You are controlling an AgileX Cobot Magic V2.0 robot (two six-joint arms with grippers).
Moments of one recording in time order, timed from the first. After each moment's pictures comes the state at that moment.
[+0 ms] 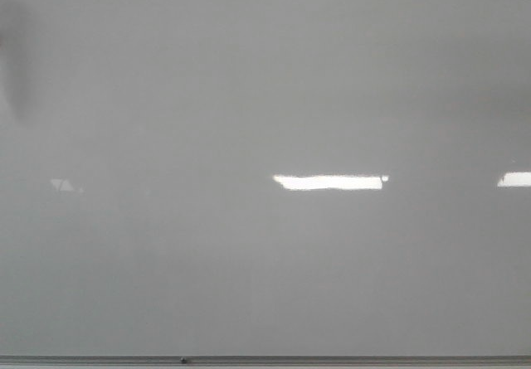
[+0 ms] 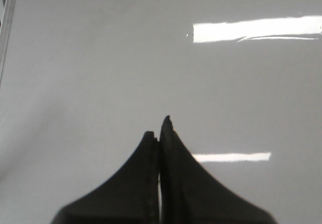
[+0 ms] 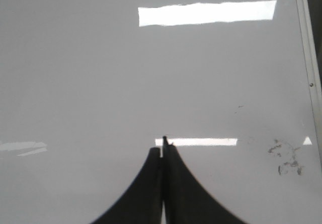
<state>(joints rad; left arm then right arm) 0.04 0.22 -0.64 -0.12 0.40 0.12 0.02 0.20 -0.58 -0.01 0.37 0.09</state>
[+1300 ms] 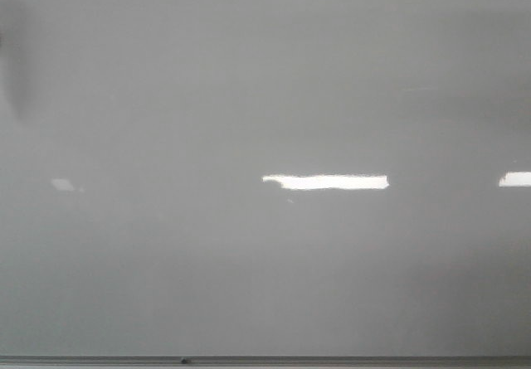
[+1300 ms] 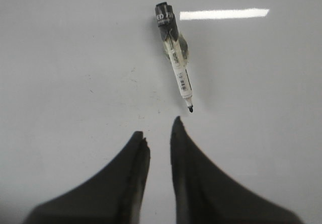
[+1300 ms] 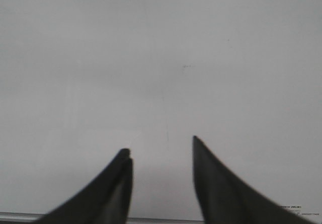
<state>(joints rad) 0.04 0.66 -0.68 -0.12 0.54 0.13 0.02 0.70 -0.64 -0.01 0.54 0.06</state>
